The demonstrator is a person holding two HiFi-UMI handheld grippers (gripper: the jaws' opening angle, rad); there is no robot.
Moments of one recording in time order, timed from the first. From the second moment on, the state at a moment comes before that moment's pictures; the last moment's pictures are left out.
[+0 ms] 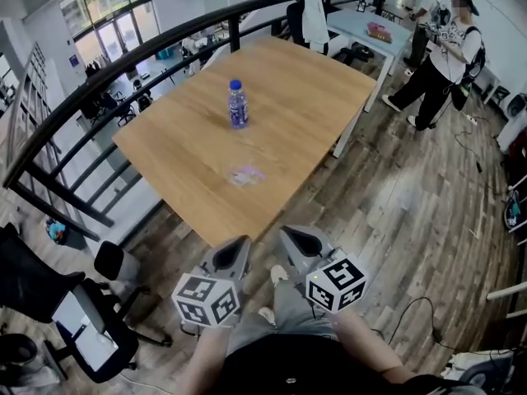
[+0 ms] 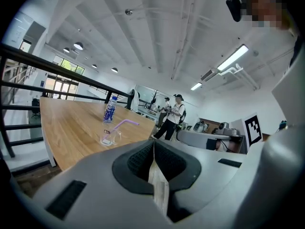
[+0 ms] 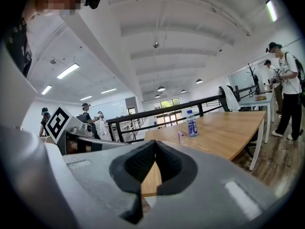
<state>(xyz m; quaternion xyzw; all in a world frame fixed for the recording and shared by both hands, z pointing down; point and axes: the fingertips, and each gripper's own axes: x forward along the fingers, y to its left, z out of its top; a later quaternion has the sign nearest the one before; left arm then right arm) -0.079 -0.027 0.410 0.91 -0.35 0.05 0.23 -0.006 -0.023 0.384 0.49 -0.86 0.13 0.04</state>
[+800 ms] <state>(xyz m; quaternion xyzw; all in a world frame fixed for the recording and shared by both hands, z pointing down) -0.063 -0.168 0.442 0.89 -0.38 0.11 0.21 0.022 -0.180 0.406 0.45 -0.88 0.15 0.04</state>
